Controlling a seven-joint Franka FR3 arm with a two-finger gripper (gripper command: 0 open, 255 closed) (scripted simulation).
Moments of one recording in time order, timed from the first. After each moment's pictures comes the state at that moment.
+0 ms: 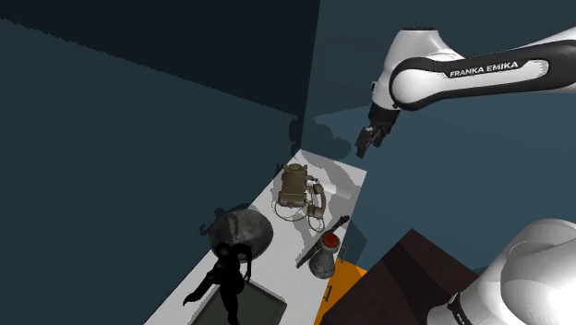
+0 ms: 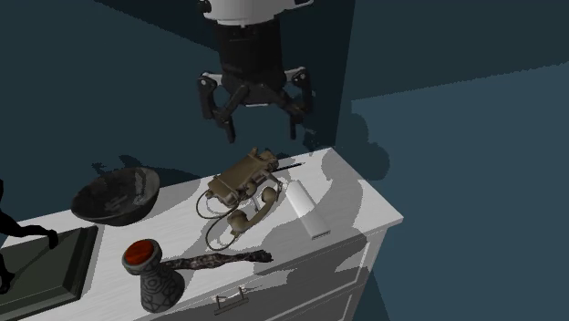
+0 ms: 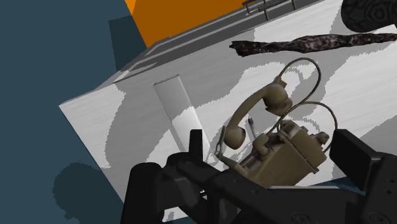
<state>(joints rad) 0.00 -0.42 -0.12 -2.40 -0.10 2.07 -0.12</state>
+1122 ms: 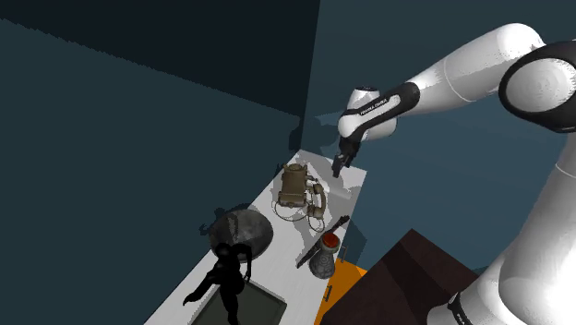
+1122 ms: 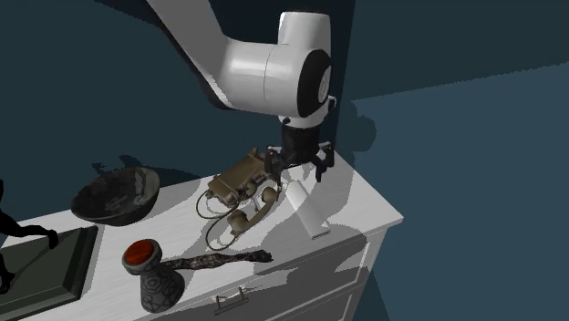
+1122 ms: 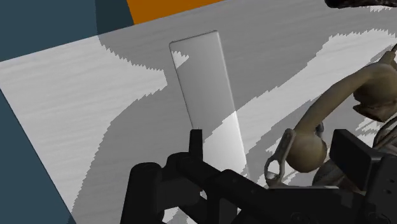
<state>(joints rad) -0.03 0.22 -0.20 -2.18 0.07 2.42 -0.47</state>
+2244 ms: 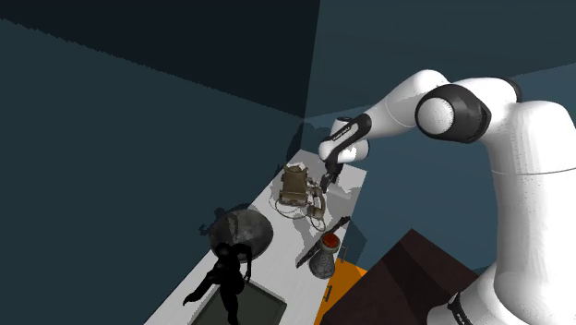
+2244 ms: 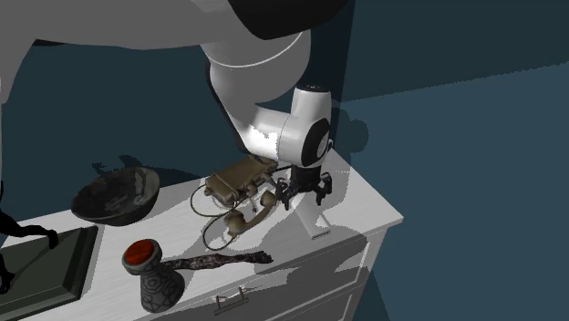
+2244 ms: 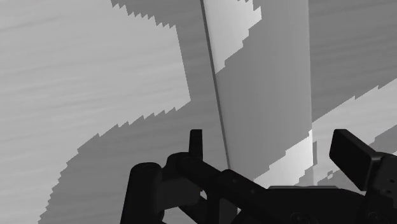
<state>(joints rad) -0.11 0.63 -0.14 -1.92 0.17 2.54 -0.61</state>
